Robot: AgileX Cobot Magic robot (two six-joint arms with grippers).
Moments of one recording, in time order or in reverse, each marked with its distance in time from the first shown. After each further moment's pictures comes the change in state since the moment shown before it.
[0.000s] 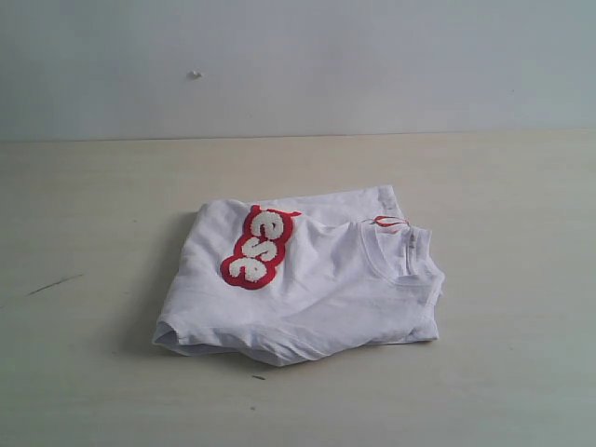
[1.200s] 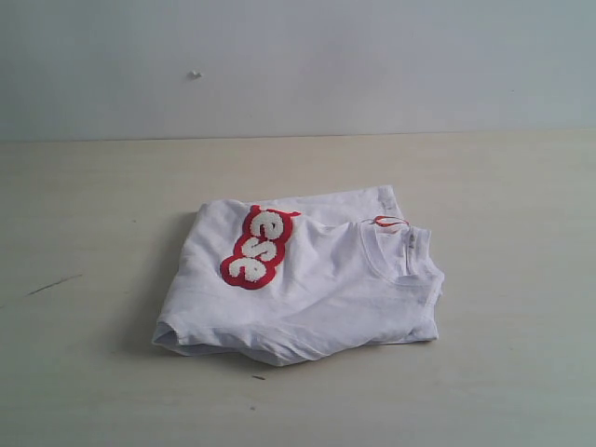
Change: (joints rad) left arm 0.092 0.004 0.502 0.022 0.016 -0.007; right arm 0.000 0.000 0.000 0.004 0.004 0.000
